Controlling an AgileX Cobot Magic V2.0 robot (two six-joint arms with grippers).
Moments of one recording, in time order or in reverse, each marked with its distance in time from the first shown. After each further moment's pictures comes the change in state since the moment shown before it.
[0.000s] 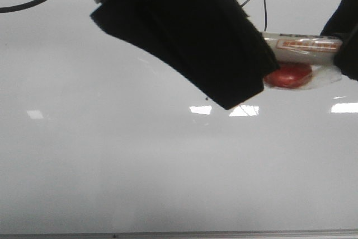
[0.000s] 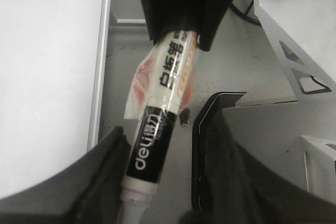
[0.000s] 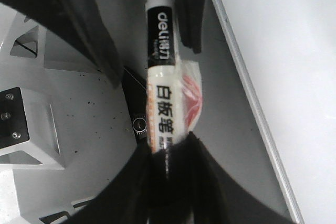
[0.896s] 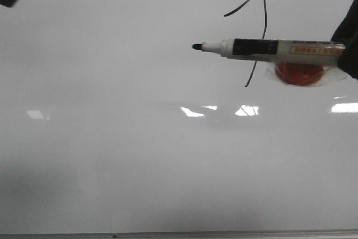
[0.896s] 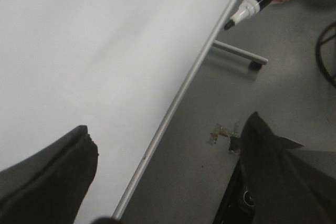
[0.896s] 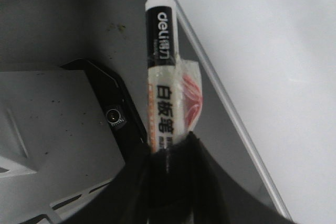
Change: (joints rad) left arm 0.349 -0.413 0.235 0.008 -0.014 -0.076; right arm -0.002 0.000 0.000 -0.120 -0.047 0.133
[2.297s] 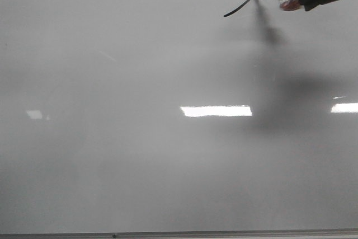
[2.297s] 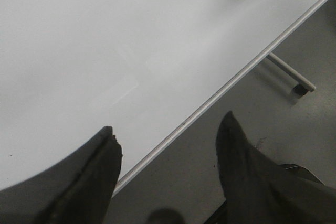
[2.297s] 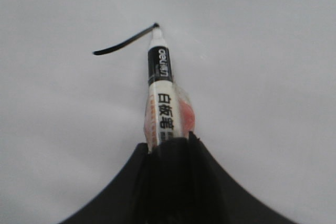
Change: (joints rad) left arm 0.237 -0.172 0.082 0.102 0.044 -0.238; right arm -0.254 0.198 0.037 -0.210 -0.811 0.575
